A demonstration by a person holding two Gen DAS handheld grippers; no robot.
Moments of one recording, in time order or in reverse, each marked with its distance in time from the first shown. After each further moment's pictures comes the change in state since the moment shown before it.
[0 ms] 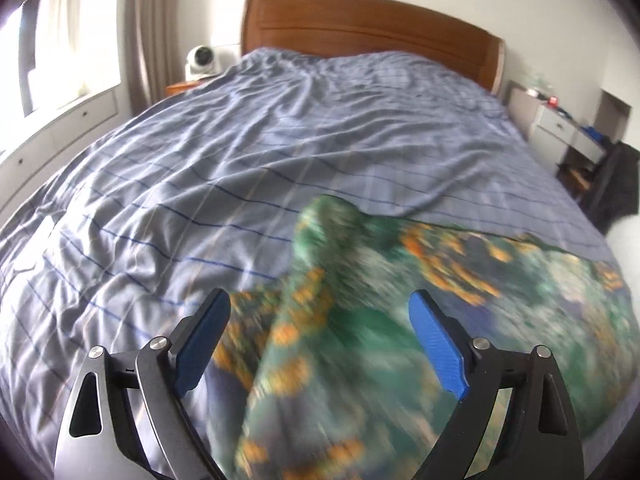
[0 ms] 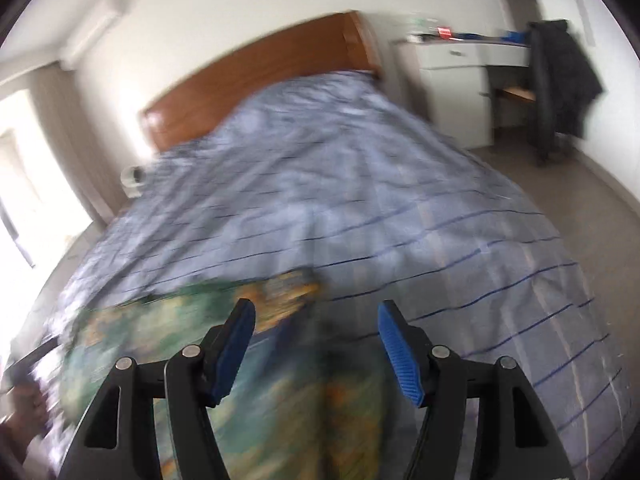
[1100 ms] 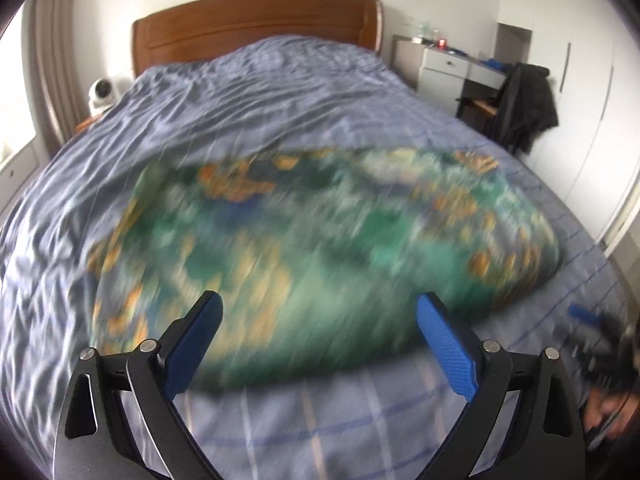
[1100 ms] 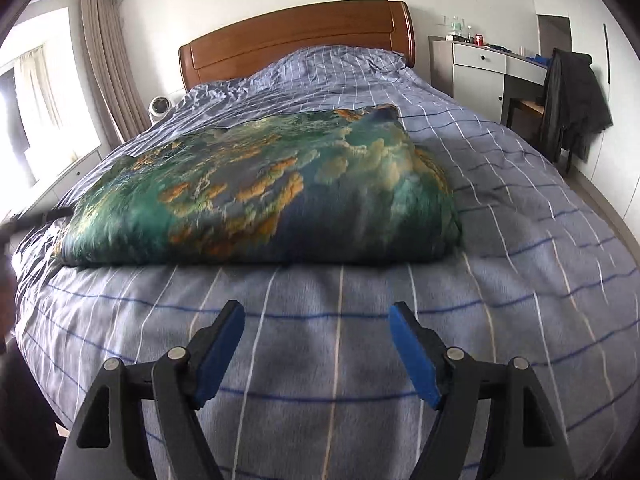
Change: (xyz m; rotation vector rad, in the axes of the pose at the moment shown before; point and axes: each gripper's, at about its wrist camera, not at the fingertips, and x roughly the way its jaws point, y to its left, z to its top) left arm -0.075 -0.140 -0.068 0.277 0.038 -0.223; right arm -0.074 0.088 -0.213 -0.168 0.070 -0.105
